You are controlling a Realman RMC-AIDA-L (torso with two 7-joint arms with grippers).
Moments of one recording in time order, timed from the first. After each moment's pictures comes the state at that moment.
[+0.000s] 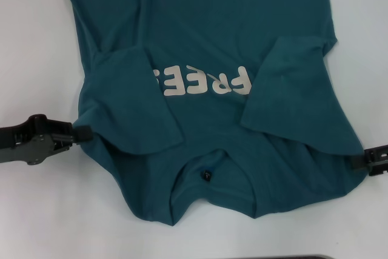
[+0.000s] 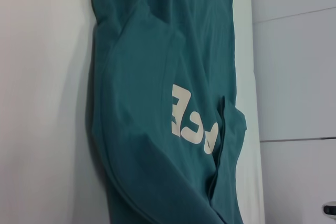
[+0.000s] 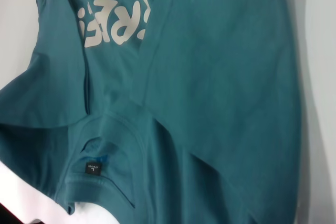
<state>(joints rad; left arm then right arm) -0.38 -2.07 -2.67 -0.74 -0.87 1.80 -2.43 0.47 1.92 -0.50 -0.69 -2.61 -1.81 2.28</state>
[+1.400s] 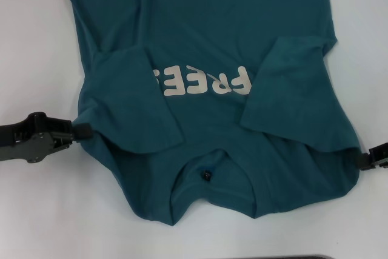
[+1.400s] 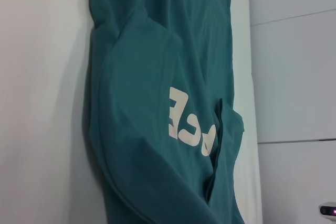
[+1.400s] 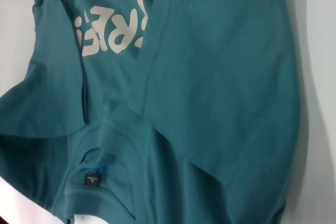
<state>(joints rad) -0.38 -2.07 -2.68 -0.74 -0.87 1.80 -2.43 0.47 1.94 -0.49 -0.71 -2.61 -1.80 2.32</state>
